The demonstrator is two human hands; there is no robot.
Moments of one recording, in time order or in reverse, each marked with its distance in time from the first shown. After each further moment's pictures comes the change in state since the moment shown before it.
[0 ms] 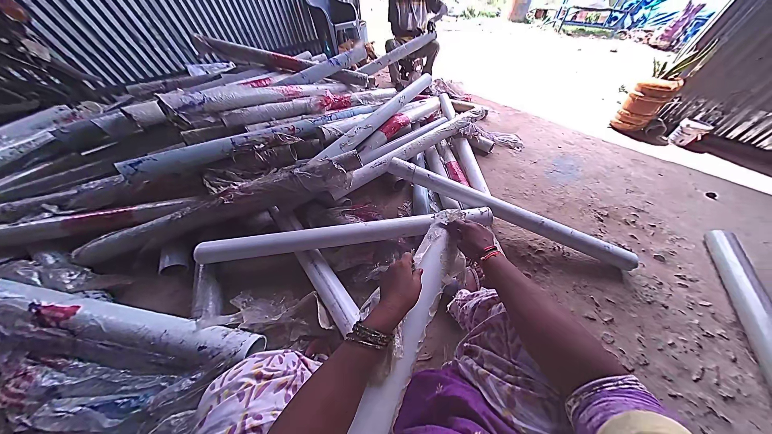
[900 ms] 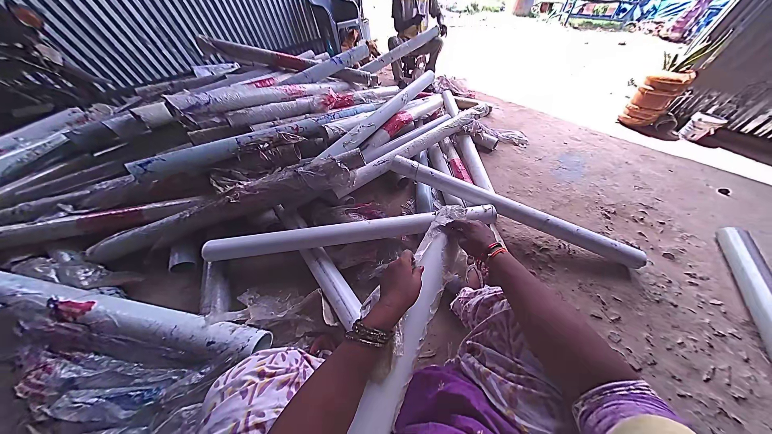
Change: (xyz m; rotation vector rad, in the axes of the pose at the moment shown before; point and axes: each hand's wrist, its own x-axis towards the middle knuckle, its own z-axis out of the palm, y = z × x) left_hand -0.001 -0.005 0.000 -0.029 0.018 -0.013; right_hand -0.002 0.002 -0.003 0.089 -0.060 -0.136
